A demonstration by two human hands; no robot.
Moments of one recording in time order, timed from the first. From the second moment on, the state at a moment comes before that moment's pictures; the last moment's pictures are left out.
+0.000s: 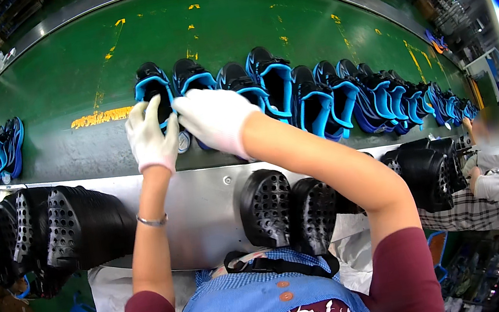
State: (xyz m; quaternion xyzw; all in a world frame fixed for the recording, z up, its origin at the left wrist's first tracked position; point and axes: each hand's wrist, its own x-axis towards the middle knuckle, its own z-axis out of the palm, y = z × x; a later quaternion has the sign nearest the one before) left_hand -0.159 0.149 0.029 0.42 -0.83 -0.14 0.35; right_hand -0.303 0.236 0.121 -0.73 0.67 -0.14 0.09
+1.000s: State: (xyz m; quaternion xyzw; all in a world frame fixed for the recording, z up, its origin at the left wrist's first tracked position) left_hand -0.133 0.142 -0.023 0.48 -0.76 -0.27 0.33; right_hand -0.347 0.234 0.141 -0.67 0.63 -0.22 0.32
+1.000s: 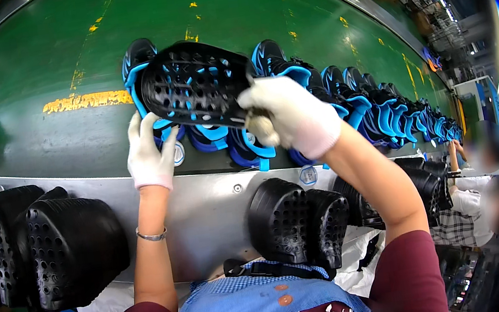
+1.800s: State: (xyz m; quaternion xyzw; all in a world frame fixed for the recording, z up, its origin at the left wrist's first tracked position) left_hand -0.127 0.133 -0.035 0.48 -0.76 -0.25 0.35; right_hand -0.330 0.297 0.135 -0.06 0.52 -0.47 0.71
